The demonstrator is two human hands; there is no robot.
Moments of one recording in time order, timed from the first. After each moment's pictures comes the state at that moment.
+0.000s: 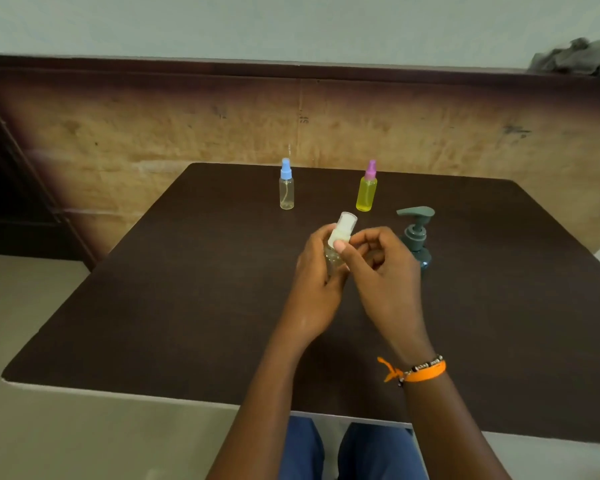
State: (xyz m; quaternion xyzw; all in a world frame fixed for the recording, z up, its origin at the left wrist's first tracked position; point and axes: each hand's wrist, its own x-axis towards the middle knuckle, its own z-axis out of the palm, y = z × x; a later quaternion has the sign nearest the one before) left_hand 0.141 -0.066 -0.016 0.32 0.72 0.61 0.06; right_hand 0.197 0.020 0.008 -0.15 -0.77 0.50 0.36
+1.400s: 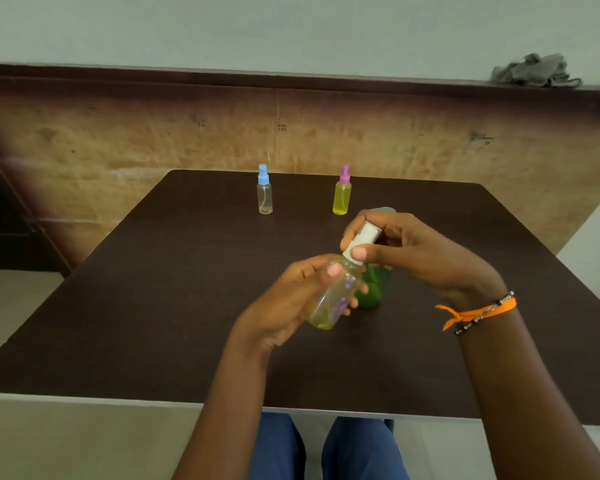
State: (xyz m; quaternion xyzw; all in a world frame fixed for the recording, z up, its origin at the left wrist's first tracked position) left_hand 0.162 -0.075 0.011 0.36 0.50 0.70 0.36; right_hand 0.231 0.091 0.074 0.11 -0.82 0.56 0.05
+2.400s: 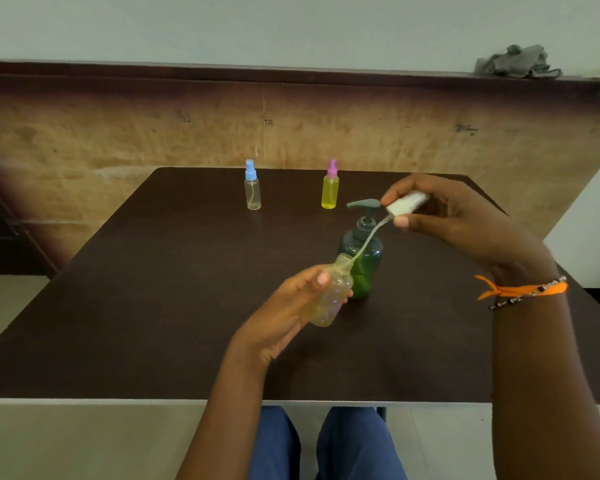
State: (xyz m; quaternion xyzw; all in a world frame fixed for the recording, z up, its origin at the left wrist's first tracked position) left_hand 0.169 -0.072 -0.016 0.30 0.53 0.69 0.39; right_hand 0.254 0.142 0.088 0.04 -0.89 0.43 0.15
